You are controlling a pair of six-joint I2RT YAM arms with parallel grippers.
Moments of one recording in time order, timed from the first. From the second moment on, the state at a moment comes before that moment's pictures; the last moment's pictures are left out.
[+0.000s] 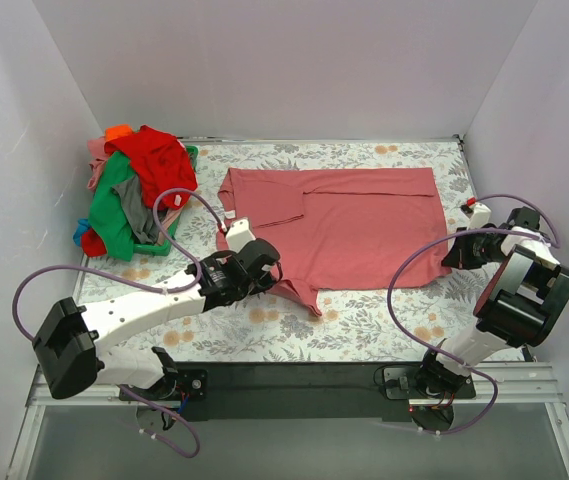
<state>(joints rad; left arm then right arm) -0.97 1.27 0.88 -0.50 -0.44 -1.10 -0.54 1.61 0.96 -0.65 -0.69 -0.66</state>
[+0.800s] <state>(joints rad) -0.86 1.21 0.94 -0.51 -0.46 -1.04 -0.54 1.58 0.97 -0.65 -0.65 -0.65</state>
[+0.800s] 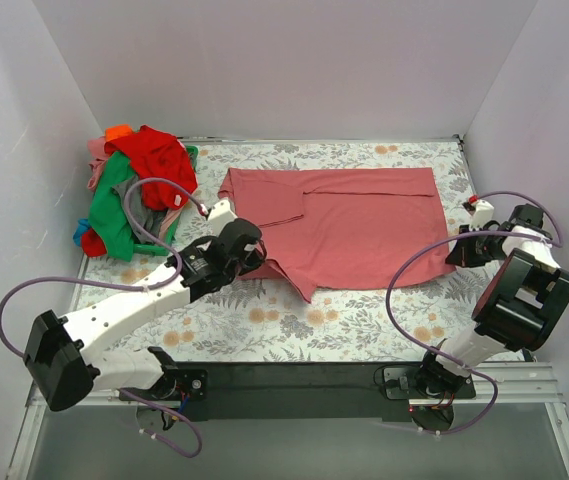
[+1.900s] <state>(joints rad) -0.48 1.52 1.22 -0.34 -0.26 -0.84 -0.50 1.84 1.23 -0.40 -0.85 -0.36</state>
